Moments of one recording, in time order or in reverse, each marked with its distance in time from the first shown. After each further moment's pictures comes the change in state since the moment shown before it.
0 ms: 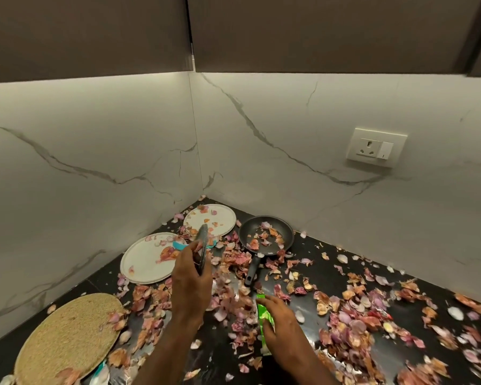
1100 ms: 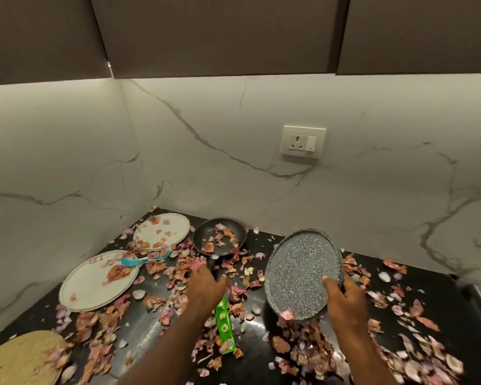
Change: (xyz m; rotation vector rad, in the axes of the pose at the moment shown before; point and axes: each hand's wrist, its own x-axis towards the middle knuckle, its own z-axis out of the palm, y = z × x) left_hand -0.015 0.010 0.143 0.338 -0.533 -0.247; right_hand -0.077 0.045 -0.159 0.542 0.720 0.373
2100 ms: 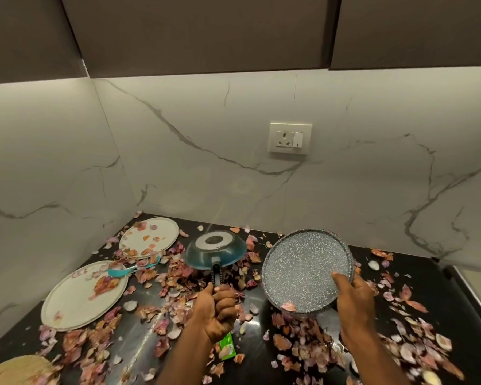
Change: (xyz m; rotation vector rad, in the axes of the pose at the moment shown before) left_hand -0.042 0.006 -0.006 -1.819 -0.838 -0.713; right_hand 0.001 0.005 -0.002 0.208 0.220 0.160
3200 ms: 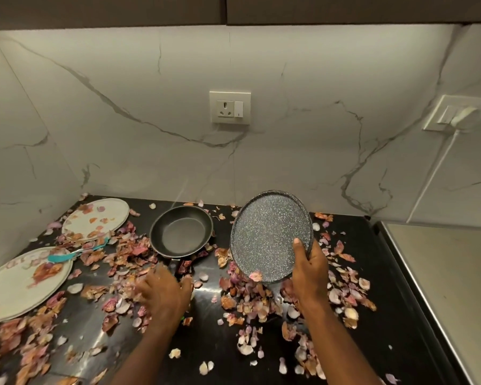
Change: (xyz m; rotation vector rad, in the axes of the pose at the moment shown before) left_hand 0.016 -0.052 -0.029 2.011 0.923 0.713; right_hand -0.004 0.008 -0.054 -0.031 -0.019 -0.102
